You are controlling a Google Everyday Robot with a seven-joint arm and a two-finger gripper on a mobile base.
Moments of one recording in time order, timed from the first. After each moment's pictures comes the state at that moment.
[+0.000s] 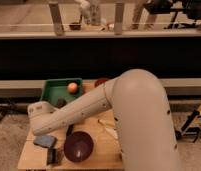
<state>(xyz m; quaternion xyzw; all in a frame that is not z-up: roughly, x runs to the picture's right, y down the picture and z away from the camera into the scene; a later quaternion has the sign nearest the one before) -0.237 0.126 0.793 -0.02 -0.07 -0.66 0.75</state>
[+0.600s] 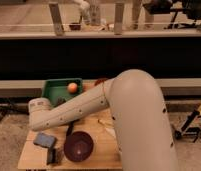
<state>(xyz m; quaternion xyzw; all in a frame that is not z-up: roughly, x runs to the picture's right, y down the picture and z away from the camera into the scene) -0.256 0.143 0.797 -0.04 -0.13 -0.71 0.69</state>
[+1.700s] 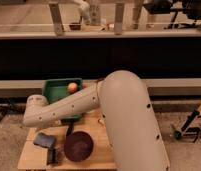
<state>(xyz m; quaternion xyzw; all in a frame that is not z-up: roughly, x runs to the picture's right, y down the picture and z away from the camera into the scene) -0.289 0.189 0.797 -0.07 -0.24 -0.79 0.56</state>
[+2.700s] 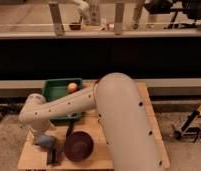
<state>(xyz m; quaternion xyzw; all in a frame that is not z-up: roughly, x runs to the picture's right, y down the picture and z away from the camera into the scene) -0.306 0.234 0.781 -0.07 -0.34 -0.85 0.39</state>
